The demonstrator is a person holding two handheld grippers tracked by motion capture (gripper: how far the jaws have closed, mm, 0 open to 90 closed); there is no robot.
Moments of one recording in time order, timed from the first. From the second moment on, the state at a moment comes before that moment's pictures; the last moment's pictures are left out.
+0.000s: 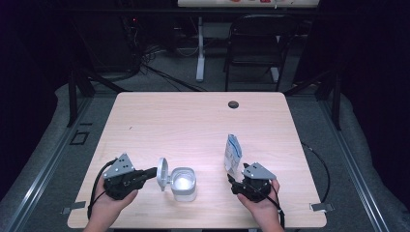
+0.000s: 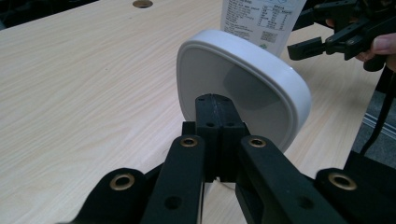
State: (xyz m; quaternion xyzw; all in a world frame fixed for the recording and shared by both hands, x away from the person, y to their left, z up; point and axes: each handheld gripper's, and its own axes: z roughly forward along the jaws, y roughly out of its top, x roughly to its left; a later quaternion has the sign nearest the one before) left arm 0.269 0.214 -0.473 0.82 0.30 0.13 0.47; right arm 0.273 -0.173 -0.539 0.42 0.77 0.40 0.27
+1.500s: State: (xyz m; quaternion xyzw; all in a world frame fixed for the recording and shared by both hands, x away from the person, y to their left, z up) left arm 0.266 0.210 -0.470 0.81 0.30 0.12 0.49; right arm 0.275 -0.174 -0.545 0.42 0.77 0.40 0.25
